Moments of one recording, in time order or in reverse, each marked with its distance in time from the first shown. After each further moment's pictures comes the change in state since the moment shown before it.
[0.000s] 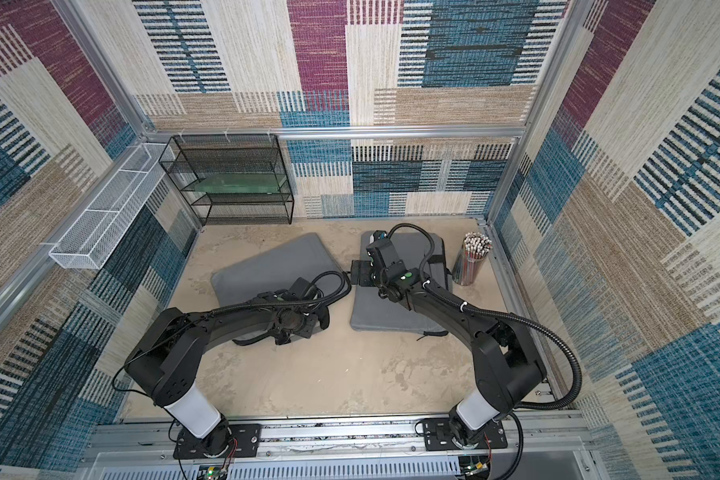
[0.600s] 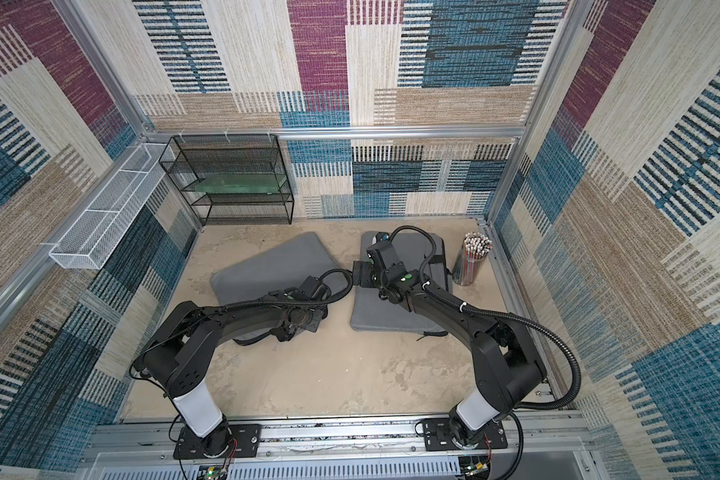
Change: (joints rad) left arm -0.023 0.067 0.049 0.038 -0.123 0.000; right arm 0.000 -0.001 -0.024 0.011 0.023 0.031
